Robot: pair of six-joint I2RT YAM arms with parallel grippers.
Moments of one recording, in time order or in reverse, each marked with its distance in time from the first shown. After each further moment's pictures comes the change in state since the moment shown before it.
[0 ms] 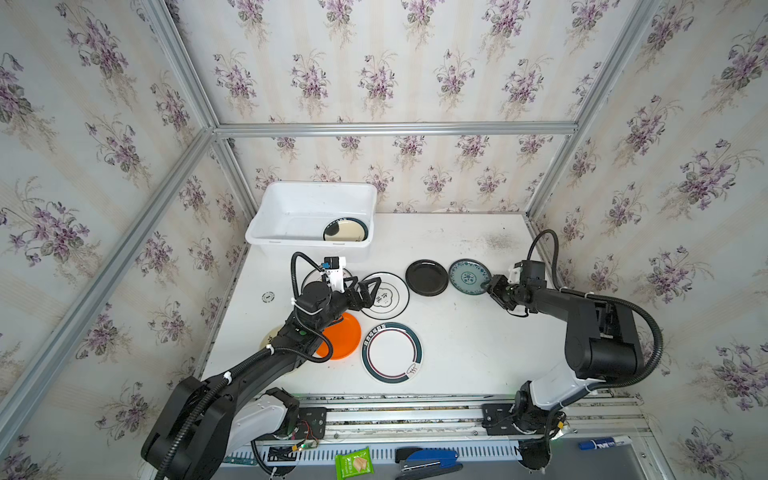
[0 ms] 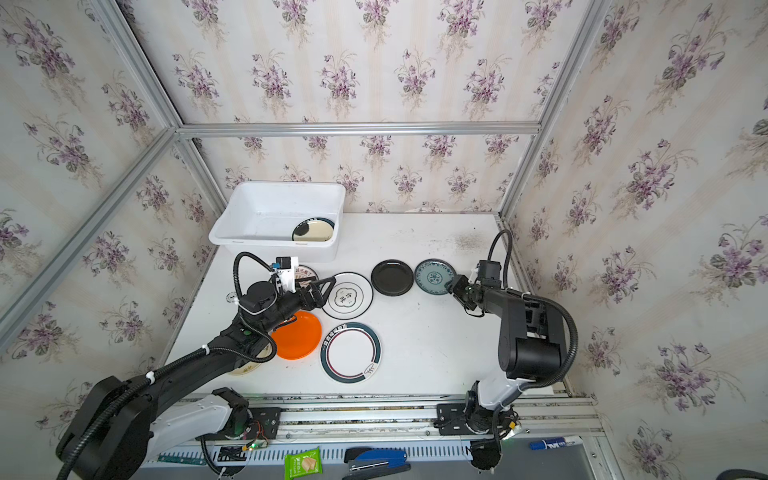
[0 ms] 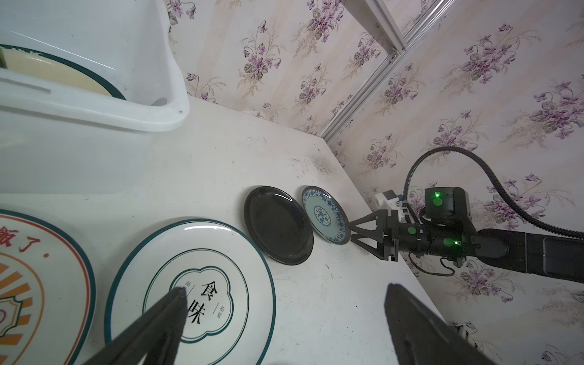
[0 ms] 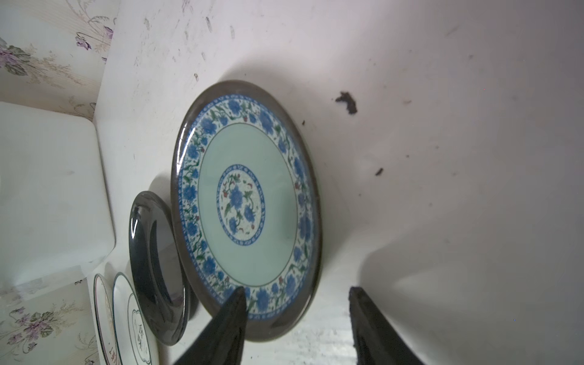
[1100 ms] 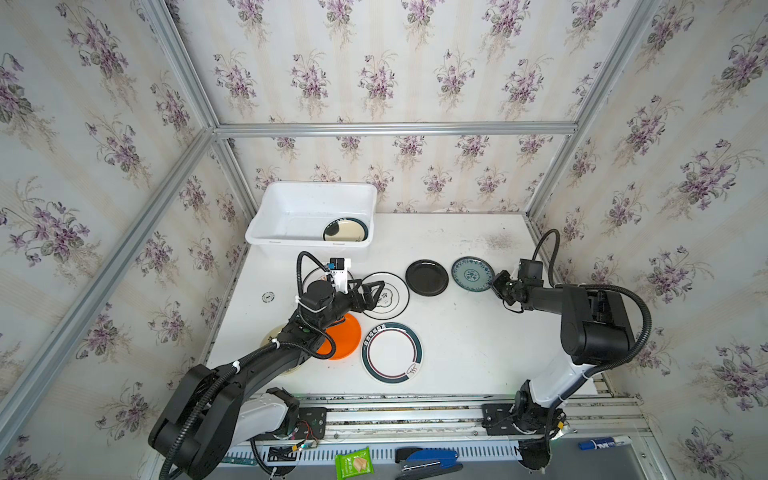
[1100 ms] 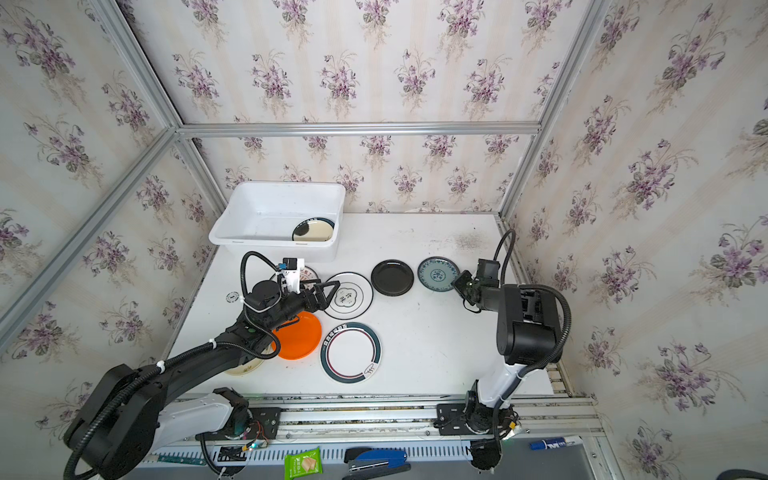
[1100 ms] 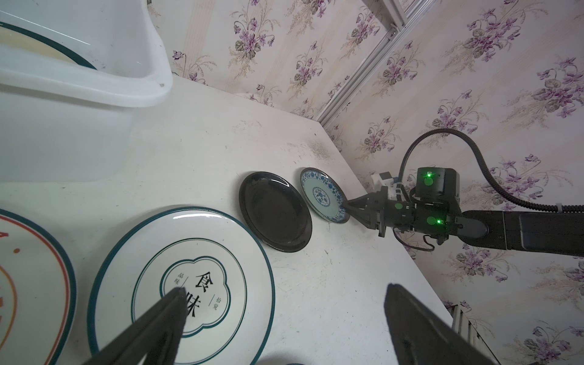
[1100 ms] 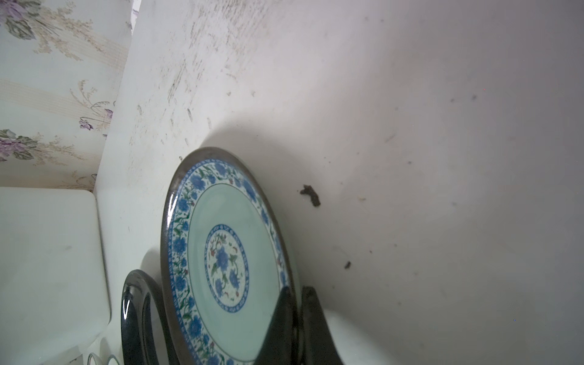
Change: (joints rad) left arm -0.001 0.063 0.005 0.024 0.055 0.019; right arm -0.002 0.066 0.005 0.160 0.141 0.124
